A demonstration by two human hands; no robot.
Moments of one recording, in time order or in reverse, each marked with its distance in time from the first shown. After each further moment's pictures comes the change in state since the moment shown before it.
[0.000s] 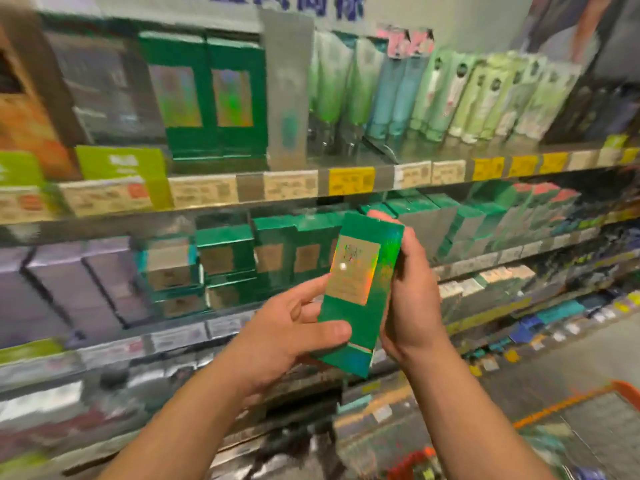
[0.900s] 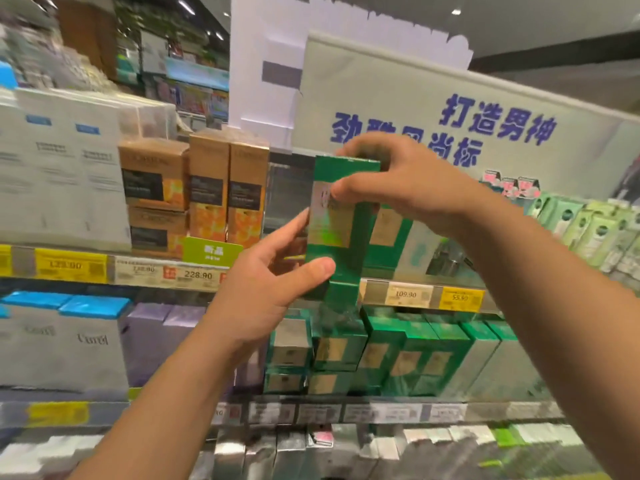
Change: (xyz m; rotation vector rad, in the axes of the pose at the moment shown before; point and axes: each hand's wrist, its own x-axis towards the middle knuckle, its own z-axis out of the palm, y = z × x) left_hand -0.078 0.167 -0.103 0.316 0.523 0.555; right_hand 0.092 -0.176 0.219 -0.857 -0.773 -0.396
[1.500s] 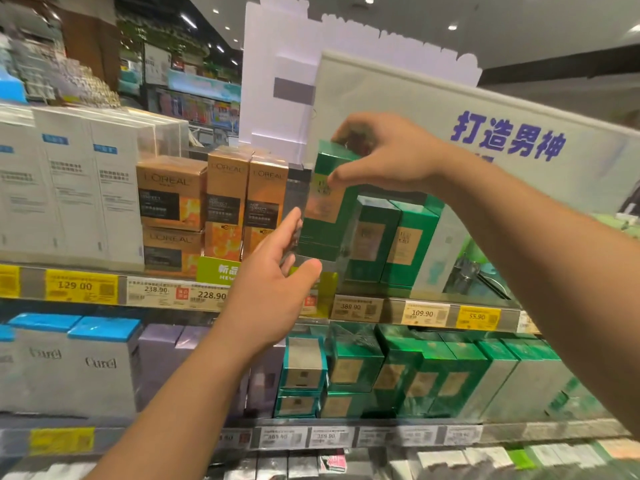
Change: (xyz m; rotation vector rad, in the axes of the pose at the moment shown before) left_hand 0.025 0.003 -0.018 0.302 0.122 0.052; right_hand 0.085 -0.007 -0.011 -0.451 0.023 -0.083
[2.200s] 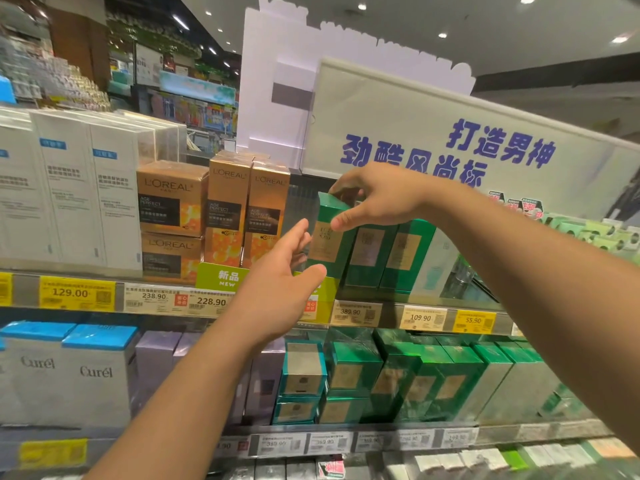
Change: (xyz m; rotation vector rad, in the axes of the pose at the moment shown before) left_hand 0.016 -0.001 -0.004 0.047 -0.120 -0.078; right_hand -0.001 0.014 0.024 -0.204 -0.286 0.061
